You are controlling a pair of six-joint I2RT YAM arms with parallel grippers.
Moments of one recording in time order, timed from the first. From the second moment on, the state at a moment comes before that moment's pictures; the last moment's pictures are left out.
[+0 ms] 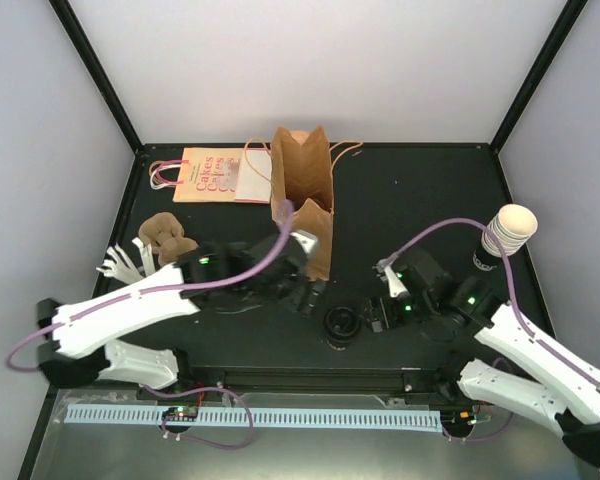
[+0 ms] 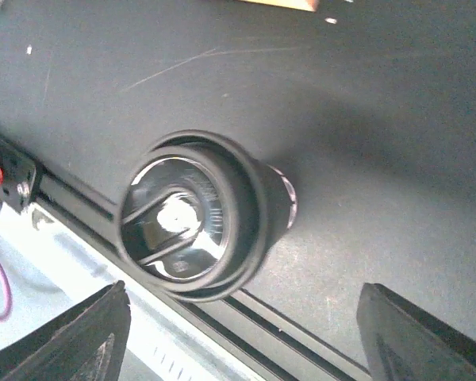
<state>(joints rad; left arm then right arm) -1.21 1.32 1.43 -1.05 -0.18 -0.65 0.78 0.81 0.82 -1.01 -0.21 0.53</state>
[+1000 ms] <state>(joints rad) -0.85 0.87 1.07 -1.03 -0.08 -0.58 1.22 1.39 1.19 -1.17 0.19 0.84</state>
